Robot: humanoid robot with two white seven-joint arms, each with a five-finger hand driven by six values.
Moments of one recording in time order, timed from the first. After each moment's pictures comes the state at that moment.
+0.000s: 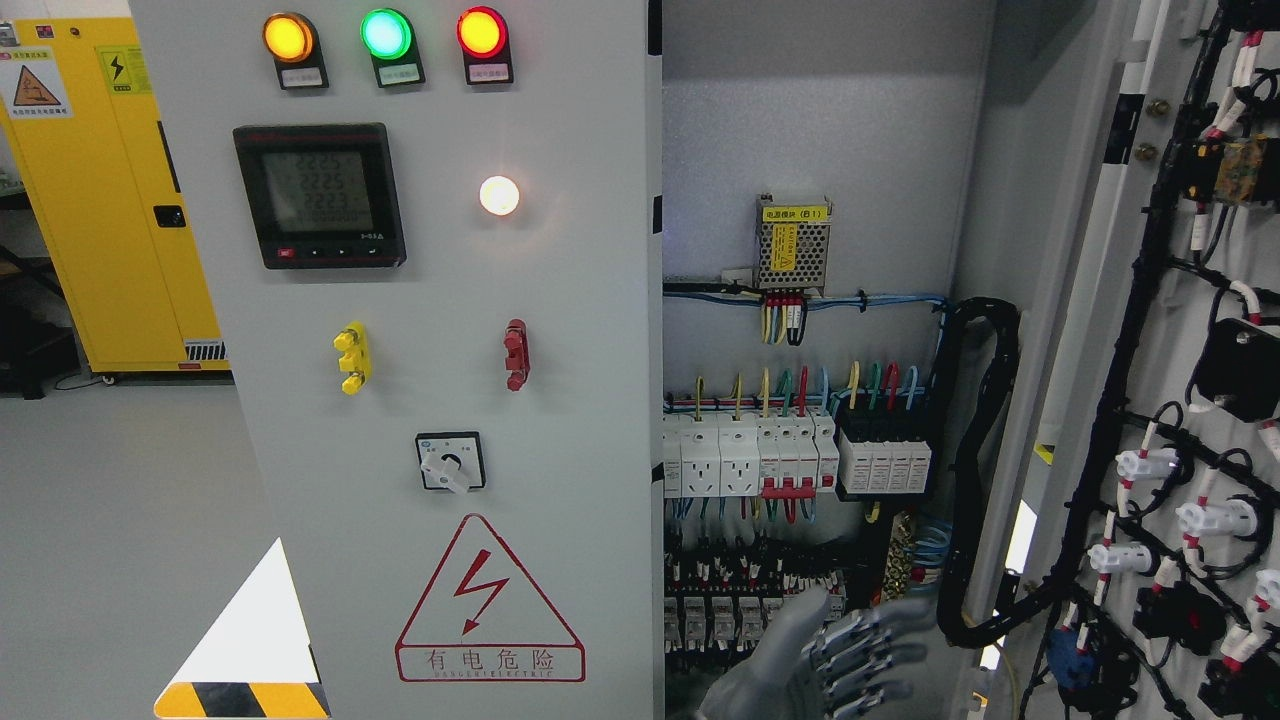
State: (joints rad) left arm -0.45 0.16 -0.74 -1.63 0.72 0.17 -0.26; right arm 0.05 -0.07 0.09 -0.10 -0.06 0.05 0.10
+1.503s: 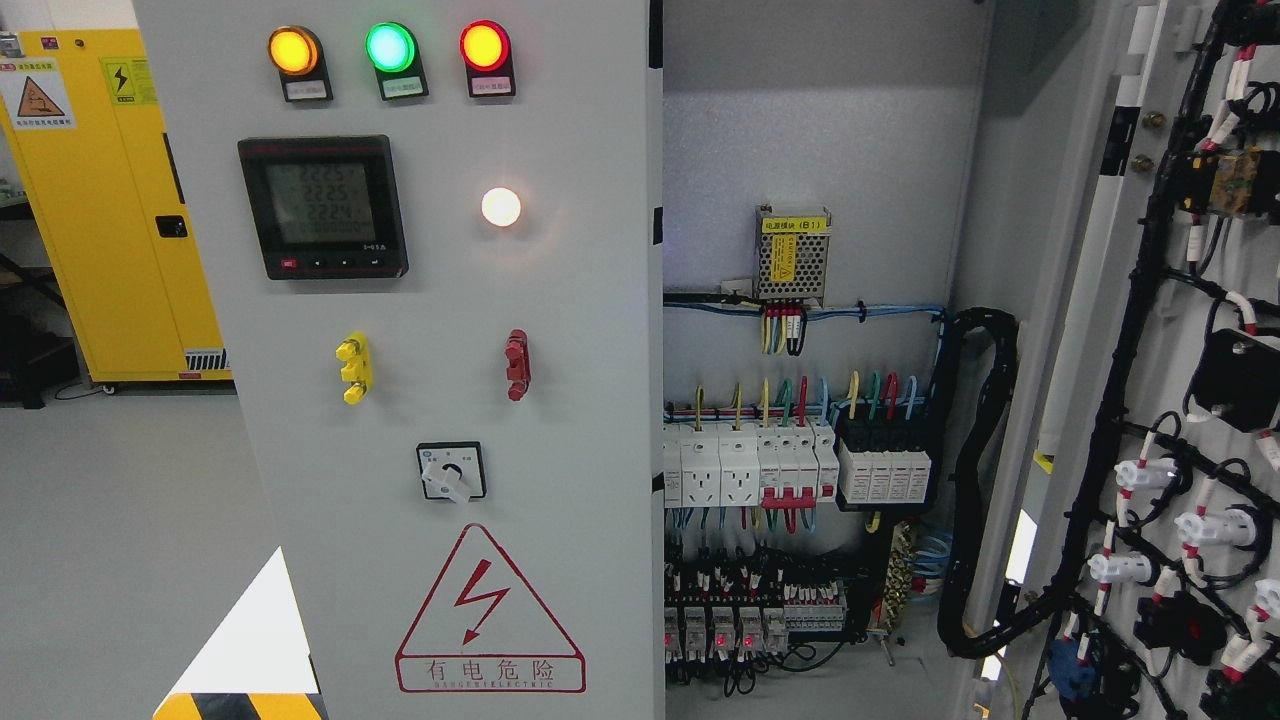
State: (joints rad) left arm 0.00 0.00 -0.32 -0.33 0.39 -0.10 -0.31; right arm 0.05 -0.06 0.09 -0.10 -0.06 0.05 0.10
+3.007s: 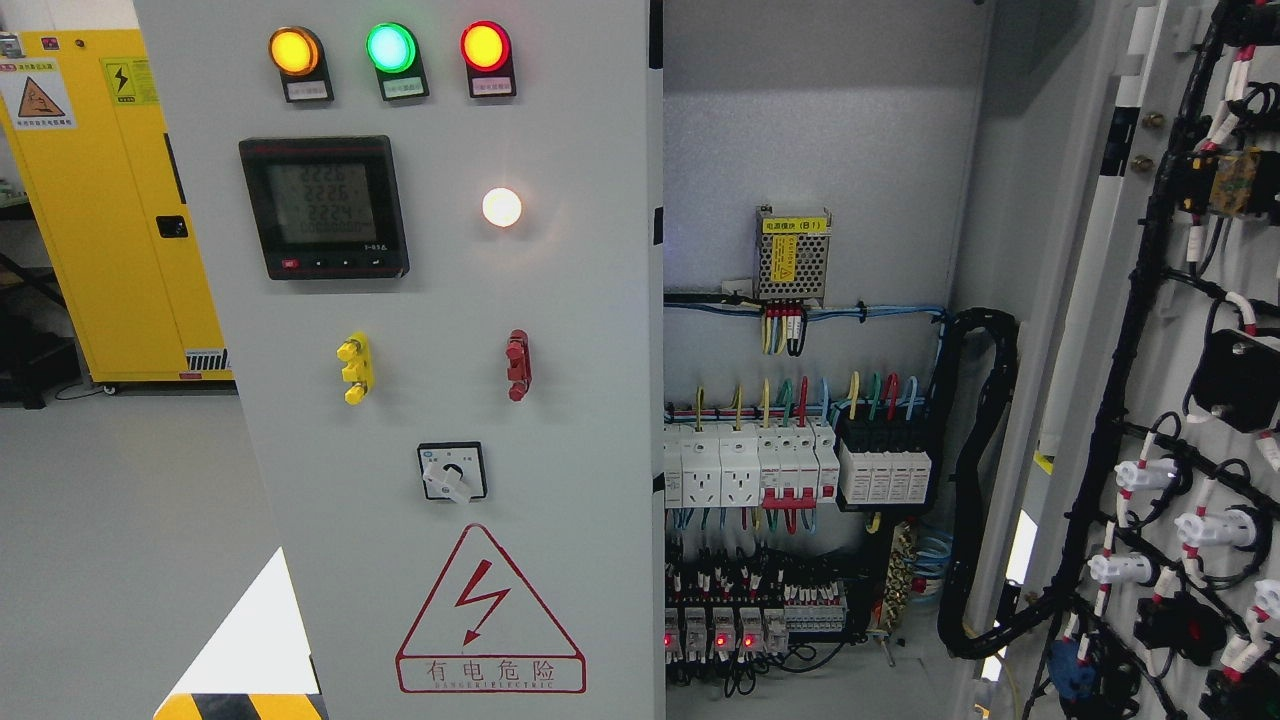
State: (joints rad) left arm 0.00 -0.03 -0.15 -0.02 0.36 -0.12 -0.08; right arm 0.46 -0.10 0.11 -0.89 -0.07 0.05 0.10
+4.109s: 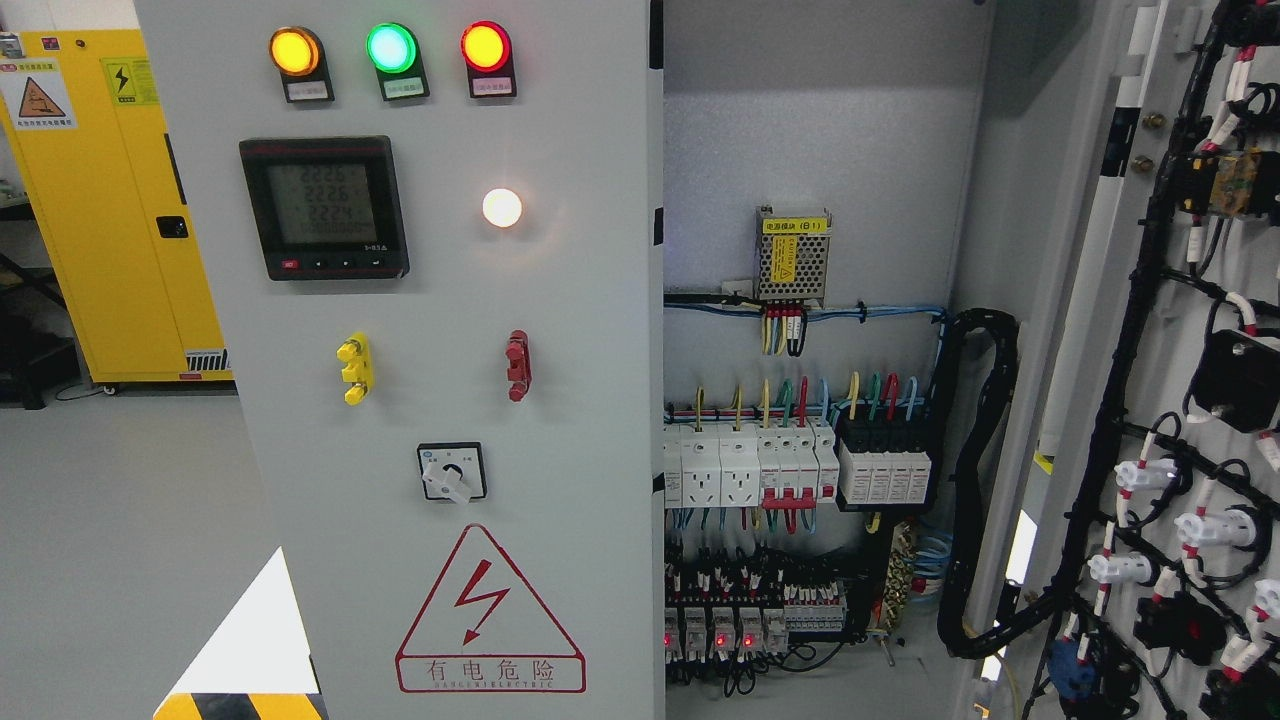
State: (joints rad) left arm -0.03 0.00 -0.15 0.00 0.27 -0.17 -0.09; right arm 0.48 -0.14 0.25 -1.91 -0.09 -0.32 0.10
